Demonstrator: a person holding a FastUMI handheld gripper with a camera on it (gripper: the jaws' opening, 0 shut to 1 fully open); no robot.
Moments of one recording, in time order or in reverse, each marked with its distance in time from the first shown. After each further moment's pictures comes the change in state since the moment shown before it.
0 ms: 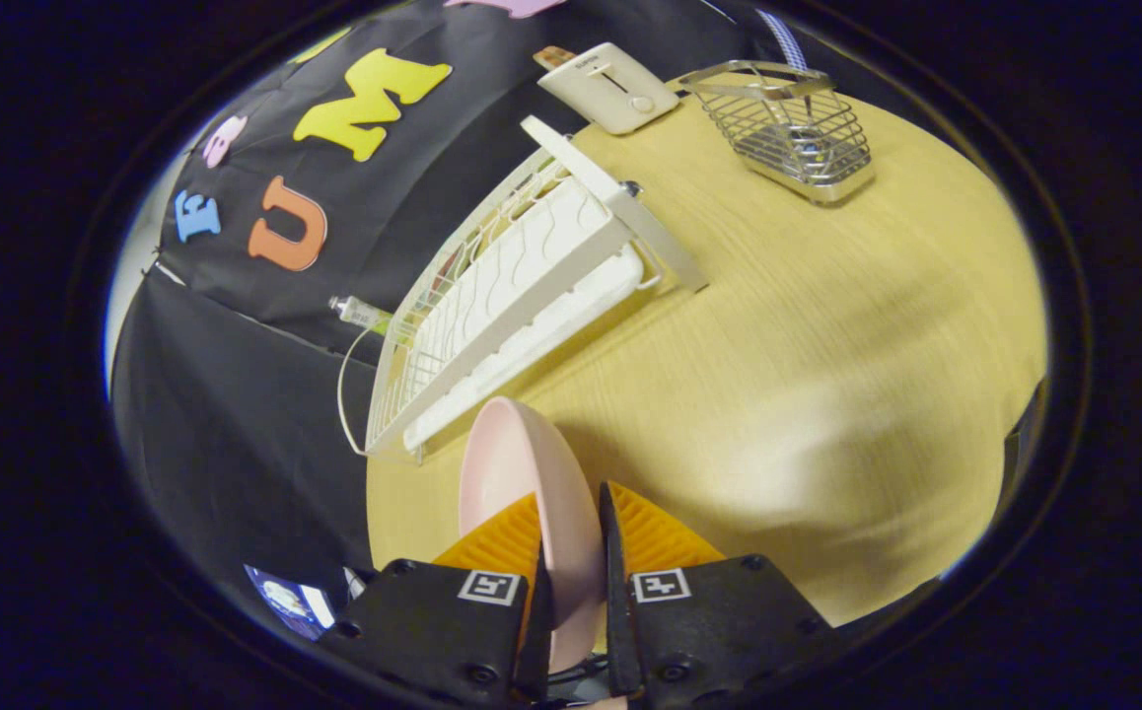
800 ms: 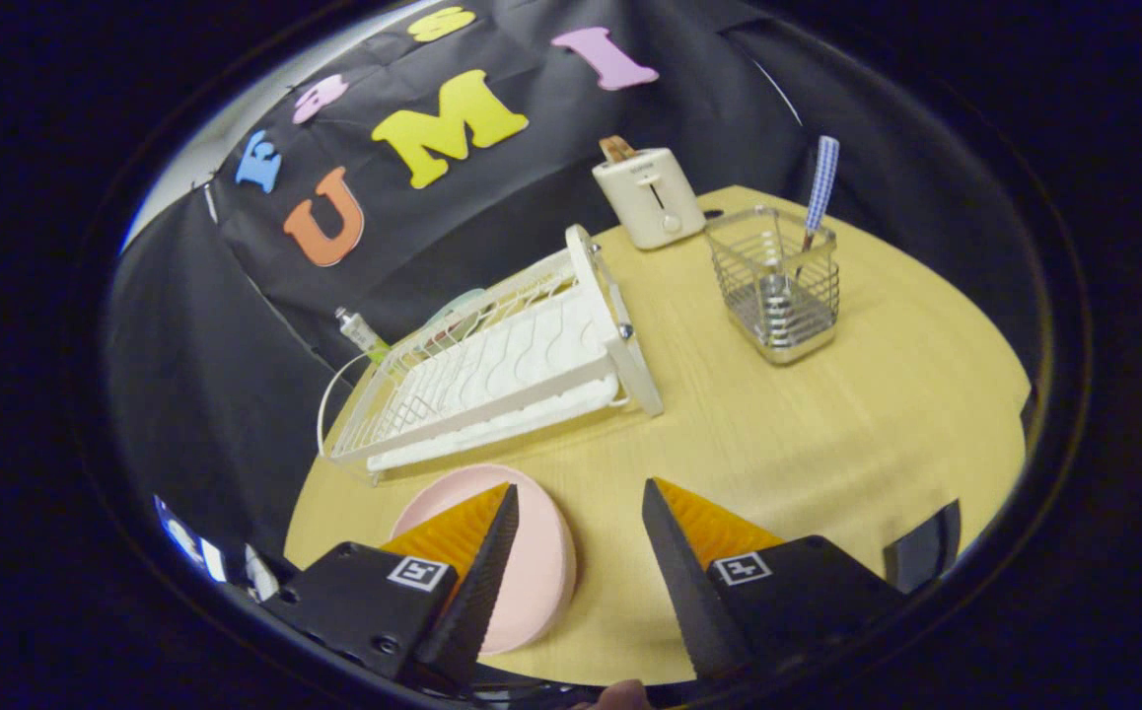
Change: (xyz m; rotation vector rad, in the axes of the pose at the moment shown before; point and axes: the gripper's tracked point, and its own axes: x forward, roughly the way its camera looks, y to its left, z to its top) arm -0.064 -0.018 0.047 -0.374 -0.366 -0.186
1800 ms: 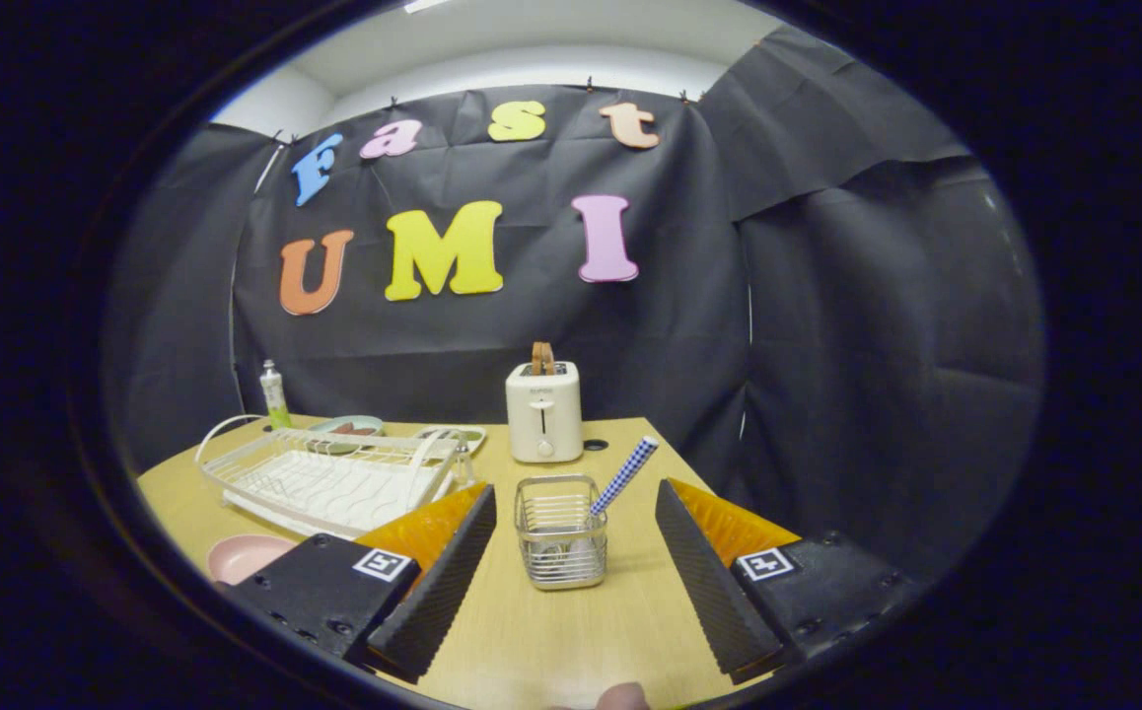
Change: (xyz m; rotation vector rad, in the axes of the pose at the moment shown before) arm -0.041 -0.144 0.141 -0.227 -0.492 -0.238
